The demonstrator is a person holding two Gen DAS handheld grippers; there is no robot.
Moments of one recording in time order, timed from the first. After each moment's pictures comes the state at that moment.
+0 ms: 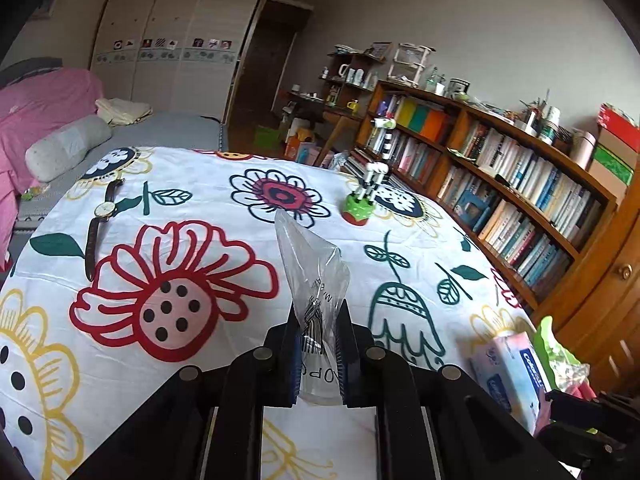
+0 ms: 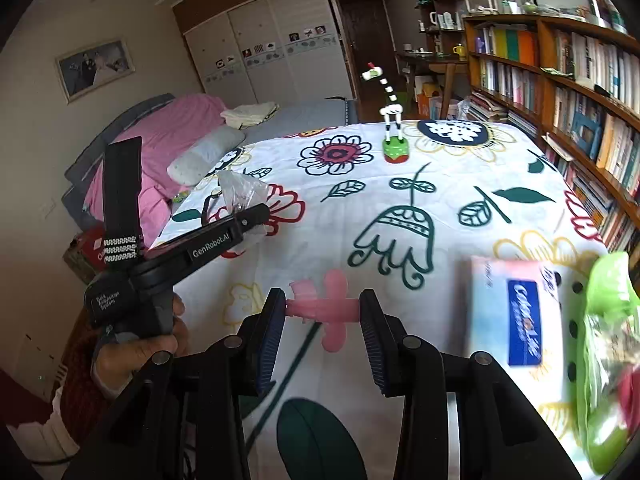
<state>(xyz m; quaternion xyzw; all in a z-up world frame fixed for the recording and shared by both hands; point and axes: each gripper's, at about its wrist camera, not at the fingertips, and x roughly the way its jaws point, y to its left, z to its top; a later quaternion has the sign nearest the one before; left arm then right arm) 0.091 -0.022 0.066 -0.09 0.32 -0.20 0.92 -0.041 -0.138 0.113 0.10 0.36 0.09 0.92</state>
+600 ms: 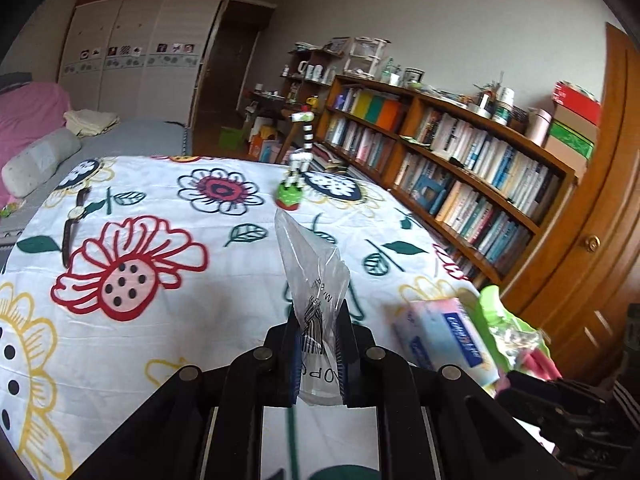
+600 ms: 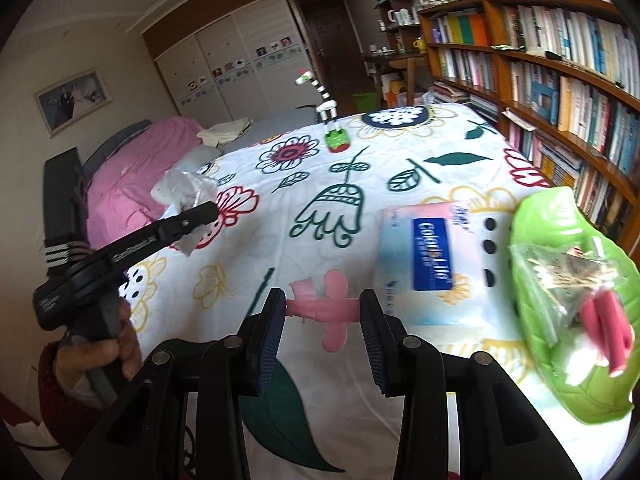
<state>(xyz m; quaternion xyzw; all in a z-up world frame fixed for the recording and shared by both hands) 0.033 -0.060 0.089 -0.07 0.31 -0.26 0.91 -0.103 -0.202 0.102 0.15 0.34 0.05 0.93</state>
